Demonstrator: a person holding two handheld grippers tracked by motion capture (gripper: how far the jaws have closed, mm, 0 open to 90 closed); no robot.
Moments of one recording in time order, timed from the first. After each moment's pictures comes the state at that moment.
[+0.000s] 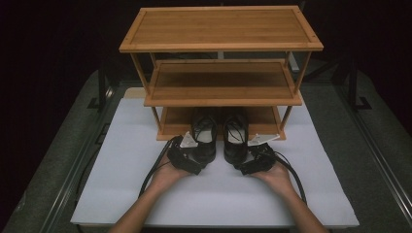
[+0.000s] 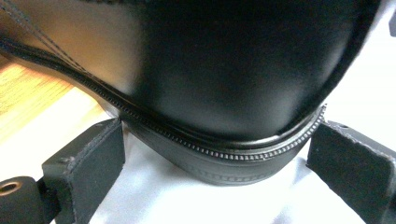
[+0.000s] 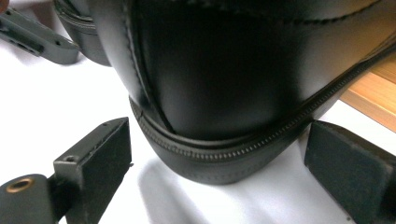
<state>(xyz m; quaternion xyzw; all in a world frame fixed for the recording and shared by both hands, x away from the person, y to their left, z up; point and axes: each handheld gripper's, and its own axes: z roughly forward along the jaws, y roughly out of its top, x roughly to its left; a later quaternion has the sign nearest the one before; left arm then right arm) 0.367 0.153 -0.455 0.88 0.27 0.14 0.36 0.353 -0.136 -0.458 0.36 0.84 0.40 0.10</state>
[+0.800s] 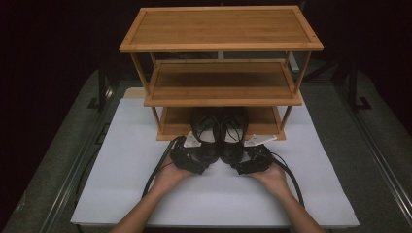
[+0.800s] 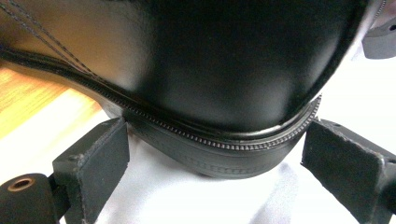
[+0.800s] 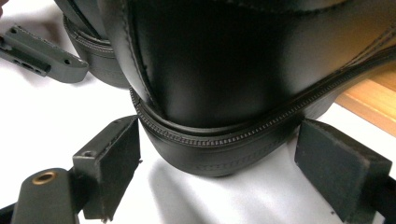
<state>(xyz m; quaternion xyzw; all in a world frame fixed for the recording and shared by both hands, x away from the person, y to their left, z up) 0.362 0.144 -0.447 0.88 0.29 0.13 0.36 0.347 -0.124 -0.454 0.37 0.83 0.40 0.11</state>
